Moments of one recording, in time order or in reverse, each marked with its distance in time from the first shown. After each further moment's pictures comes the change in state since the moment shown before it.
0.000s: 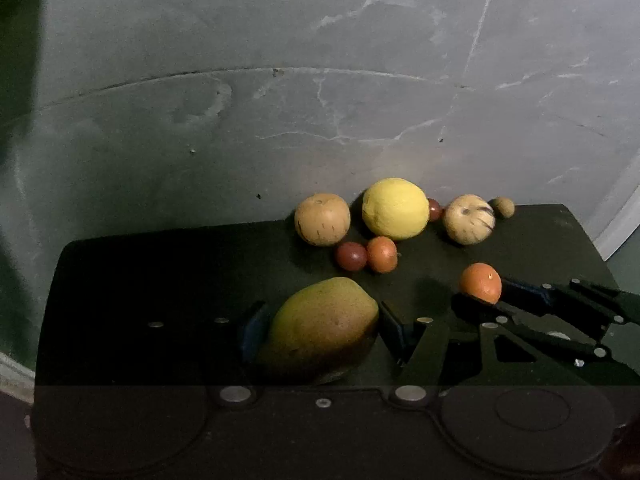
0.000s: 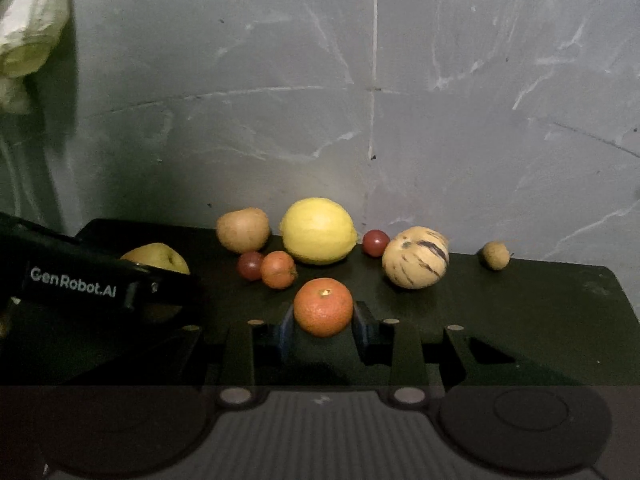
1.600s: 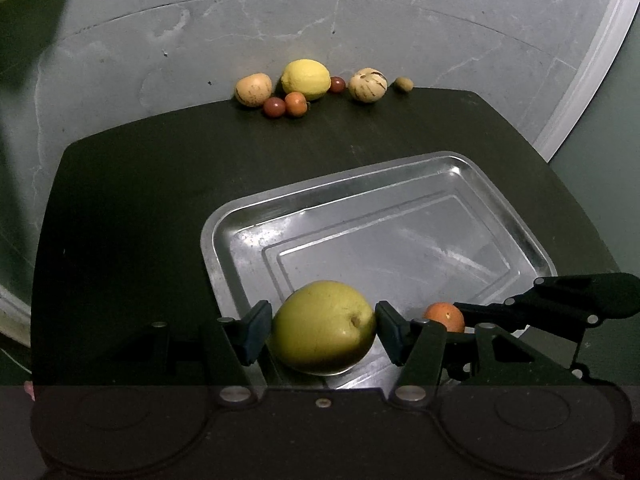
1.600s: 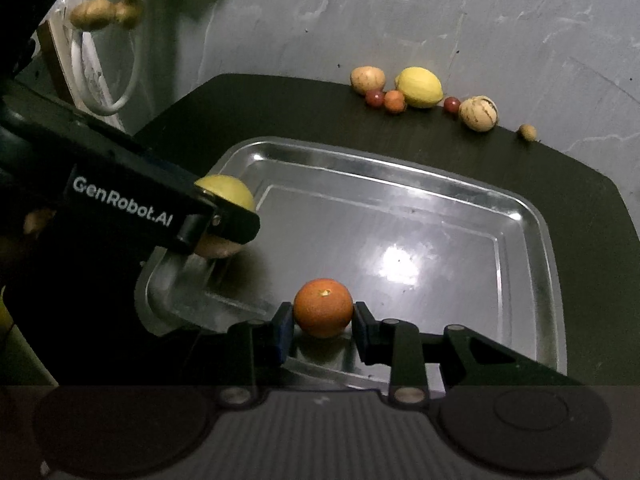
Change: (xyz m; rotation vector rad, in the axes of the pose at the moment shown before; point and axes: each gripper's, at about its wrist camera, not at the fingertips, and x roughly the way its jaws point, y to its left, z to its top) left arm -0.090 -0.023 -0.138 0.144 0.098 -0.108; right arm -0.138 0.071 -0.114 -0.144 0.240 0.103
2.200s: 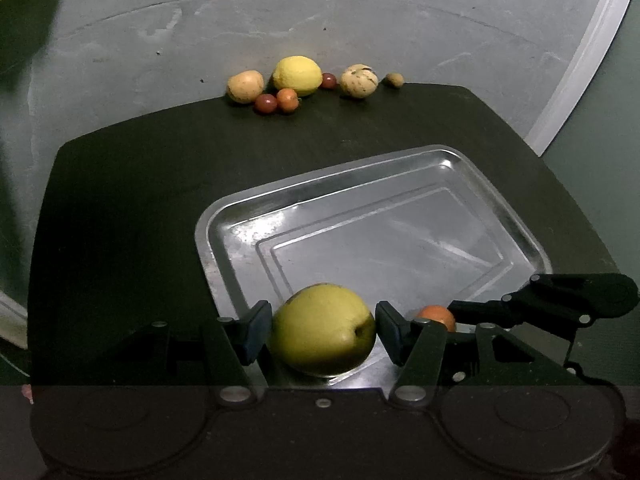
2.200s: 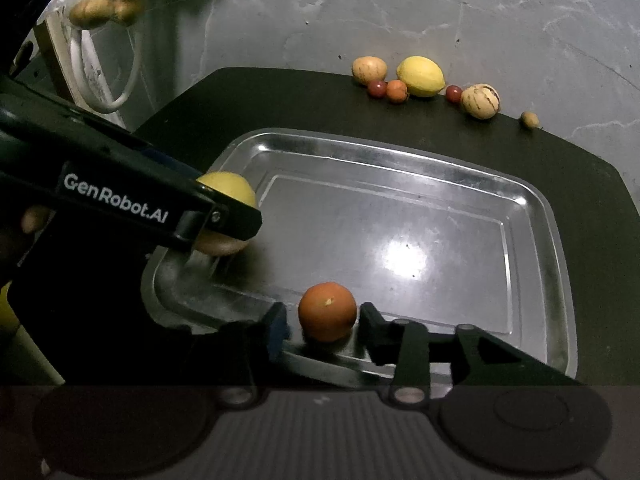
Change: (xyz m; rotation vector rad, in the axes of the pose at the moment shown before) left arm -0.002 0.001 -0.003 0.011 0.003 -0.029; right arm 0.003 -0.001 -0.003 0.019 0.016 0.015
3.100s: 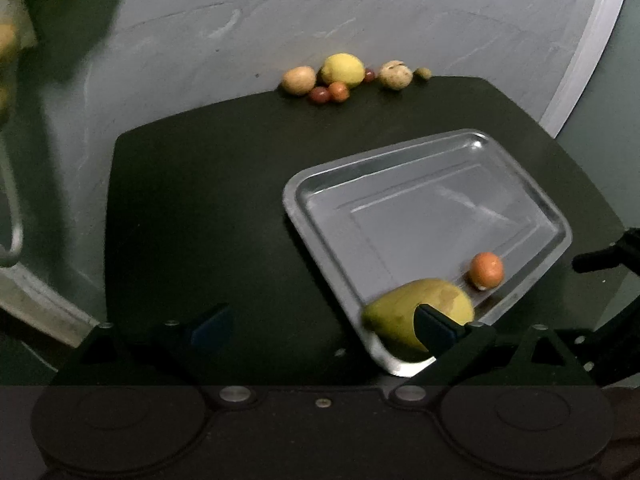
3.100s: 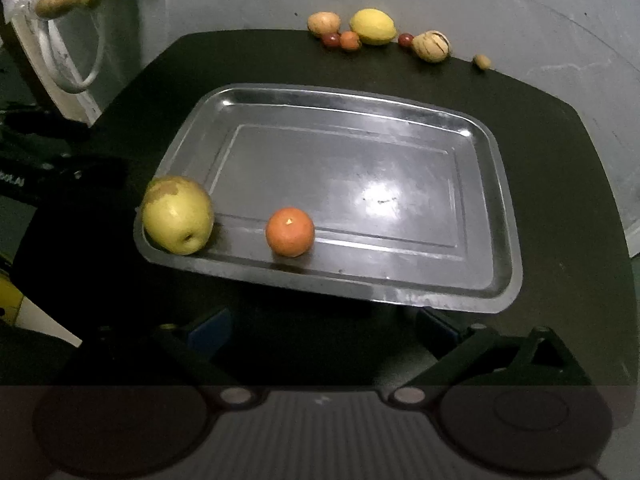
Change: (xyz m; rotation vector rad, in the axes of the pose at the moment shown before) left arm -0.046 0.054 -0.028 0.033 0.019 0.062; right arm -0.034 -0.007 -0.012 0.090 0.174 -0.077
